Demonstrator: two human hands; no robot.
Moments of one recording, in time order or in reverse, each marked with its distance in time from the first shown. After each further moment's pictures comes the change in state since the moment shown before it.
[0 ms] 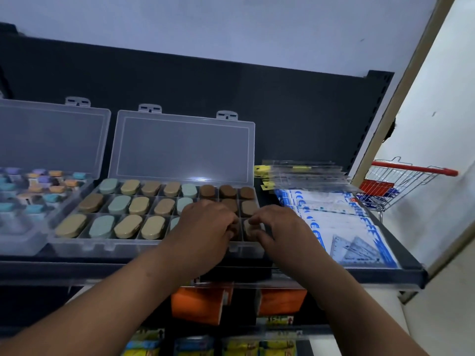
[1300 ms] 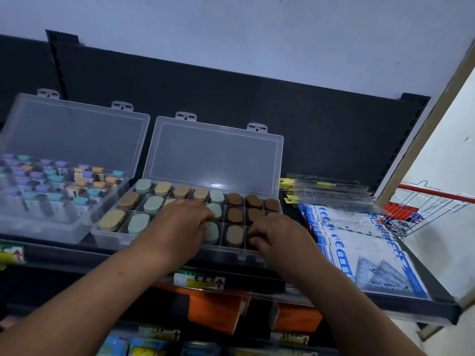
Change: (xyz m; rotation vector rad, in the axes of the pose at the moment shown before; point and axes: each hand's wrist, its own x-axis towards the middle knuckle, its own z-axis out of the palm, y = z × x) left_hand -0.037 -0.062 -0.027 -0.039 0.139 -0.155; right_hand 0.021 -0.042 0.004 -0.092 -0.160 -0.105
